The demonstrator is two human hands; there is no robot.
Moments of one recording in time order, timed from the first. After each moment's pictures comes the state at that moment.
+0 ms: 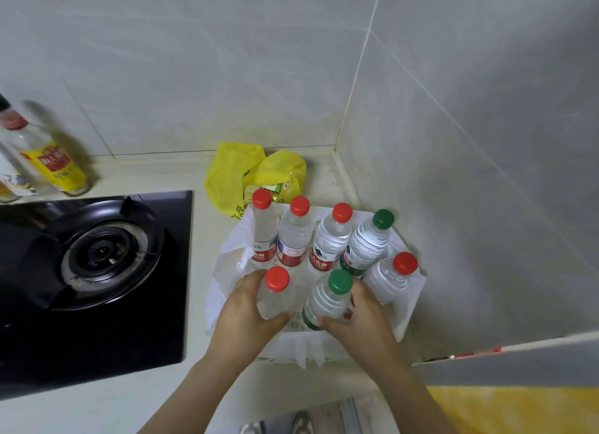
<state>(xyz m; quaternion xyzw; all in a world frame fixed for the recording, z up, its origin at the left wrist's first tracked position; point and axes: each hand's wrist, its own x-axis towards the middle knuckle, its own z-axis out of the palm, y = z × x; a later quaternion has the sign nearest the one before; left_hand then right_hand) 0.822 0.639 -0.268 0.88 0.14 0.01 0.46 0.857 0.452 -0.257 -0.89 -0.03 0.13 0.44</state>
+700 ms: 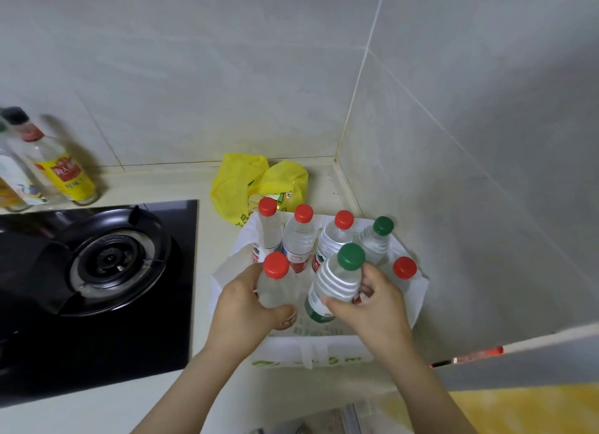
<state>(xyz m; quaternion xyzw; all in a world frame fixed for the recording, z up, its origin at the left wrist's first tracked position) 0.824 0.652 -0.236 0.85 0.14 0.03 0.51 0.862 0.457 -0.221 -0.85 -0.01 0.05 0.52</state>
